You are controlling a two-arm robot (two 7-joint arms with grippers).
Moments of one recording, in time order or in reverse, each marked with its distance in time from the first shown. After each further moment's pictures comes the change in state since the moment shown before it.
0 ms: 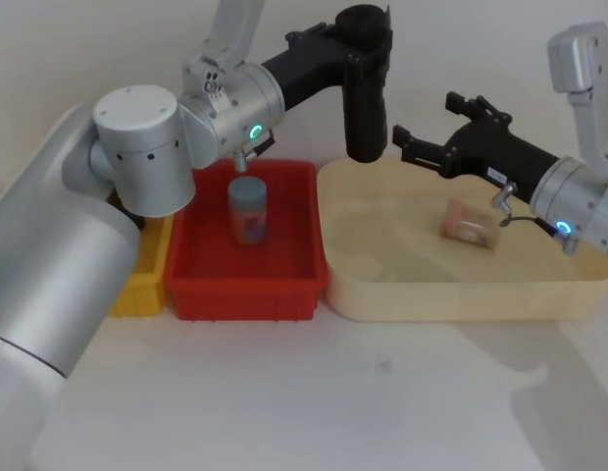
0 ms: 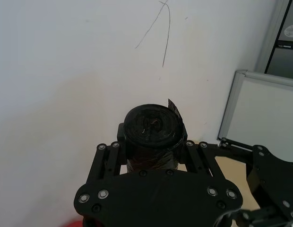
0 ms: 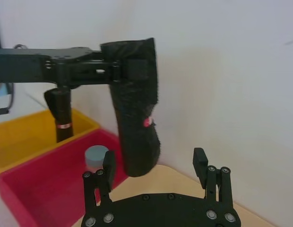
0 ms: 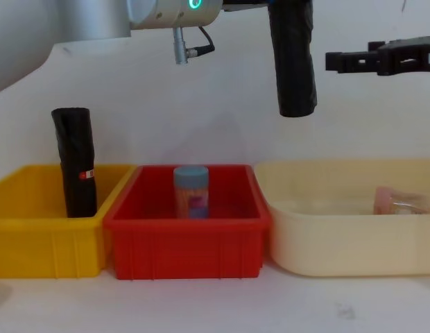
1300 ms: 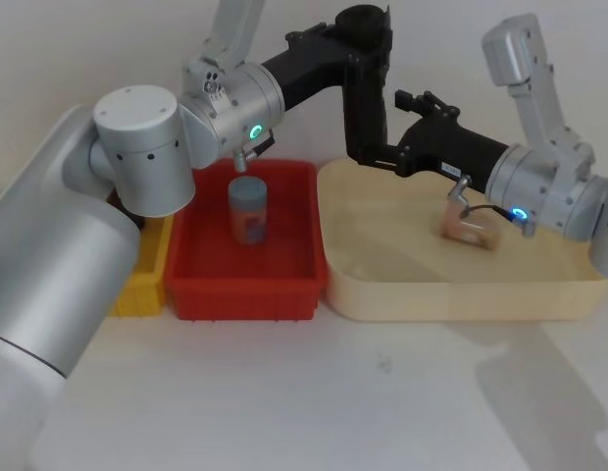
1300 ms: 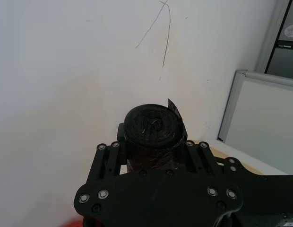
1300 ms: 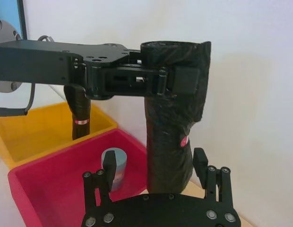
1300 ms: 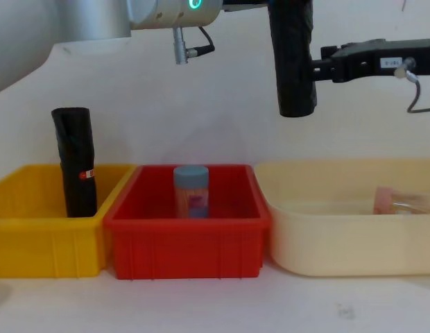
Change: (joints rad) left arm 0.000 0.000 0.000 0.000 0.000 0.000 0.000; right arm 0.121 -0.031 -0.120 0.114 -0.028 -0.035 0.049
